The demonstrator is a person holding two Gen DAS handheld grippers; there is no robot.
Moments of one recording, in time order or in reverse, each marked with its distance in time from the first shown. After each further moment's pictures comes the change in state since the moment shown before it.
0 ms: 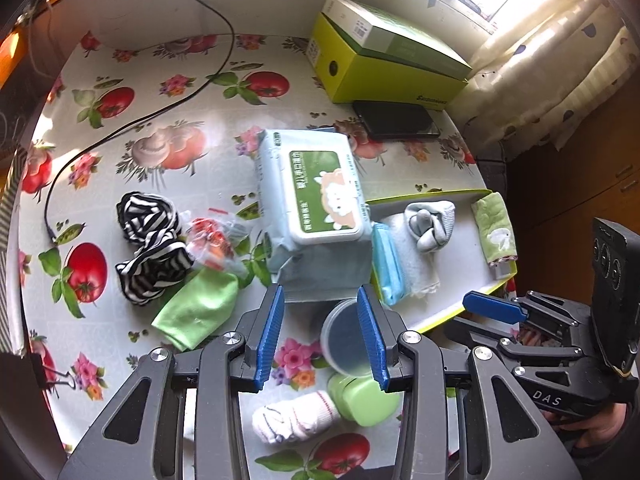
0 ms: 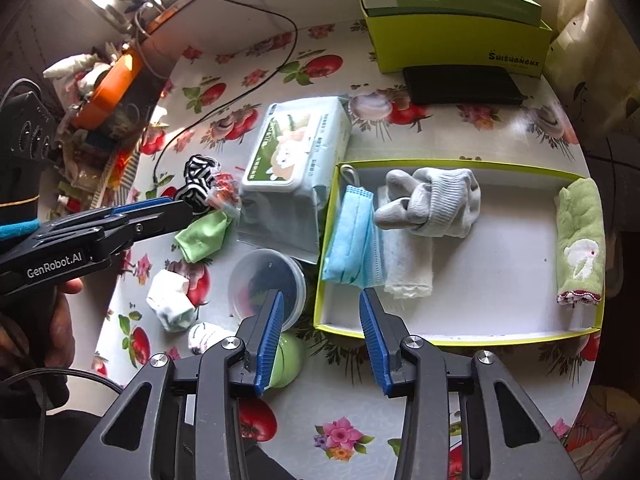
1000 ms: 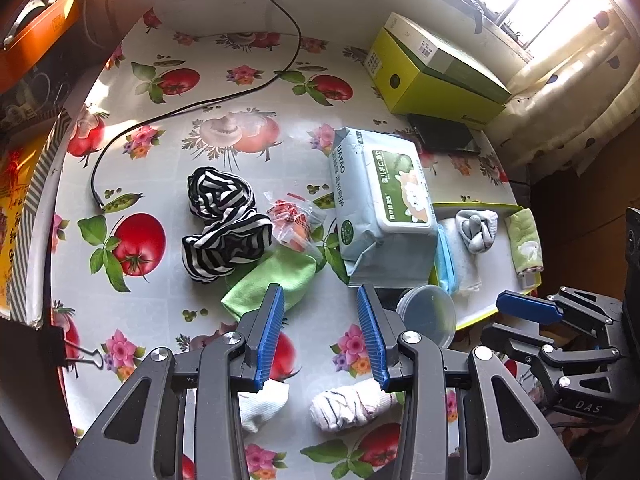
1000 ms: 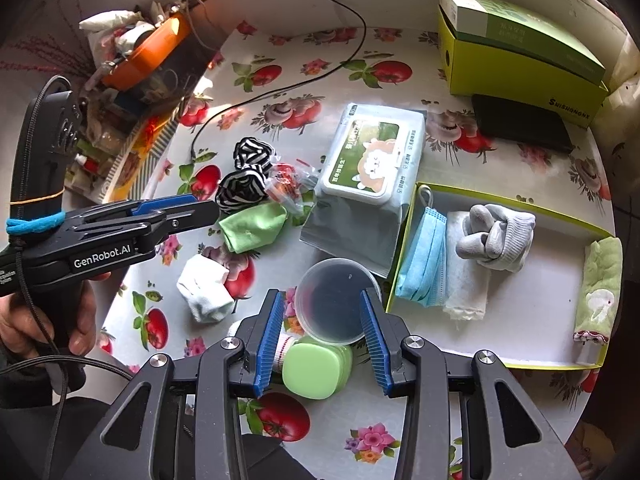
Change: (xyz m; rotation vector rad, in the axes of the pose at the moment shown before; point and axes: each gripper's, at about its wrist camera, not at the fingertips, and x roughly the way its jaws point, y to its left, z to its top) left arm -0.018 0.058 -0.023 -0.085 -0.043 0.059; right arm 0.004 0.061 0.013 -0.145 0.033 0.018
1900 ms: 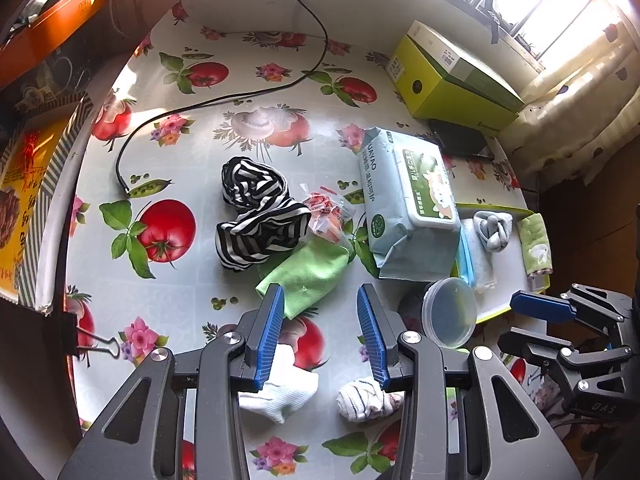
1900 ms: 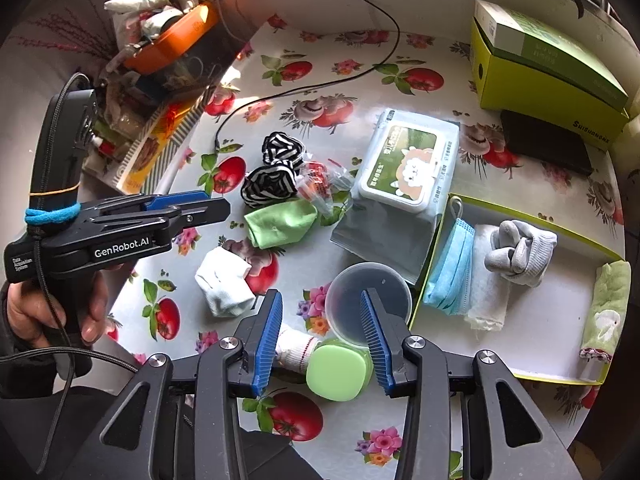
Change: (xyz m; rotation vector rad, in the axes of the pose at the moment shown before) left arm -0.009 0.029 -0.014 -0.044 -0.019 0.021; right arm 0.004 0.025 0.002 -0.085 0.008 0.034
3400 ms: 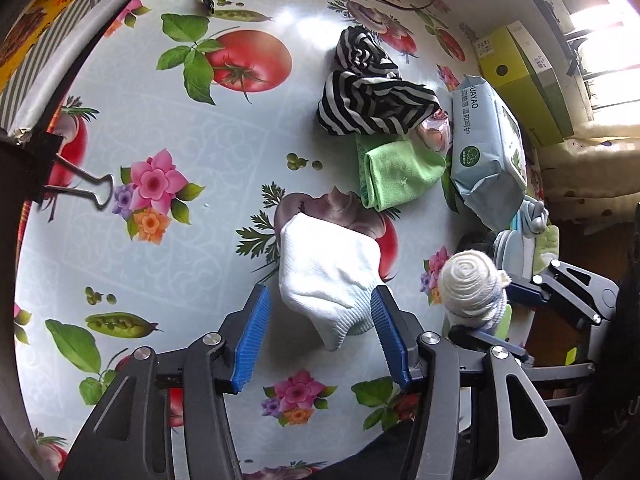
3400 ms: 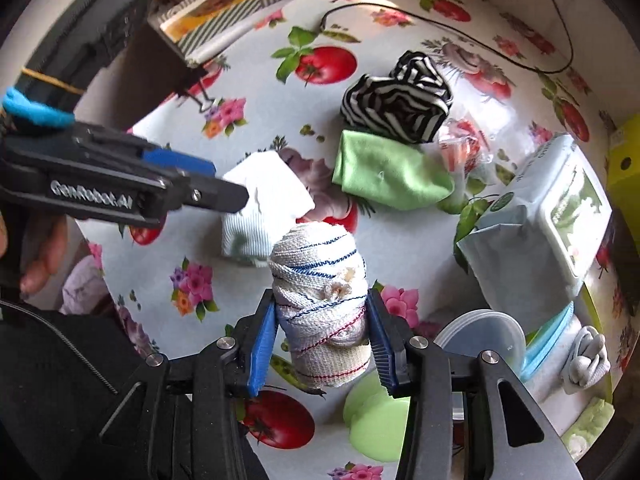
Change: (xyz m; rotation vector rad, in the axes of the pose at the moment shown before) left arm 0.044 0.082 -0.079 -0.325 0.202 -0.105; right arm 0.098 0.085 -0.006 -0.446 0.241 -0.043
